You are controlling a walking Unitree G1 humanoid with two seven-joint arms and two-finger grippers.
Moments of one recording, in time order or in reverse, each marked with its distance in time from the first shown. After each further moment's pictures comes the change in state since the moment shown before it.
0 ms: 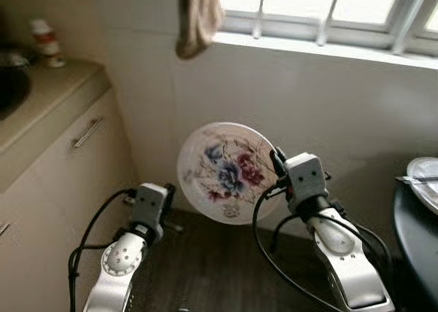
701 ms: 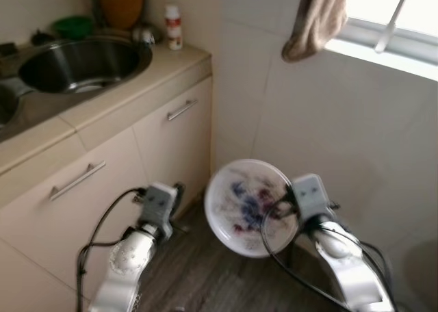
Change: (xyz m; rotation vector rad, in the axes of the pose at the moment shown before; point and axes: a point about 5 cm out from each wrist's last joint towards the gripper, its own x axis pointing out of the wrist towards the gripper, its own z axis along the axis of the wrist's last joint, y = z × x) left arm 0.003 0.002 0.002 0.021 -0.002 0.000; right arm -0.002 0.008 -0.046 0.049 0.270 0.012
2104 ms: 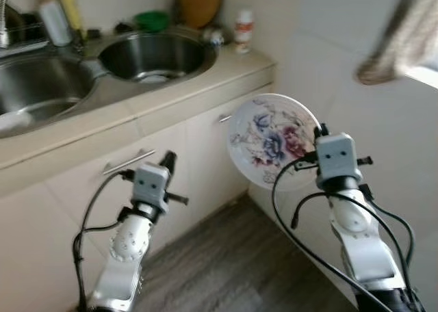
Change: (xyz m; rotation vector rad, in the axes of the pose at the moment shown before) left arm 0.004 0.033 0.052 0.103 -0.339 0.247; right arm 0.005 -0.032 0.080 -0.138 -0.415 -0.283
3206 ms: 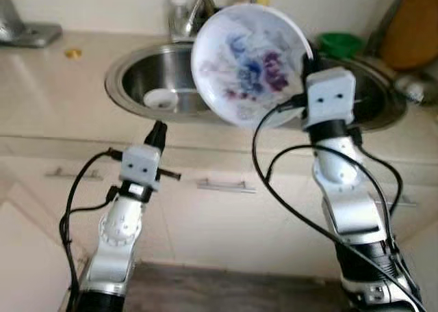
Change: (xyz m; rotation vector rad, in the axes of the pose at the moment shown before) left arm 0.020 -0.029 0.035 0.001 -0.193 -0.176; right arm 0.047 -0.019 0.091 0.039 -0.348 -0.125
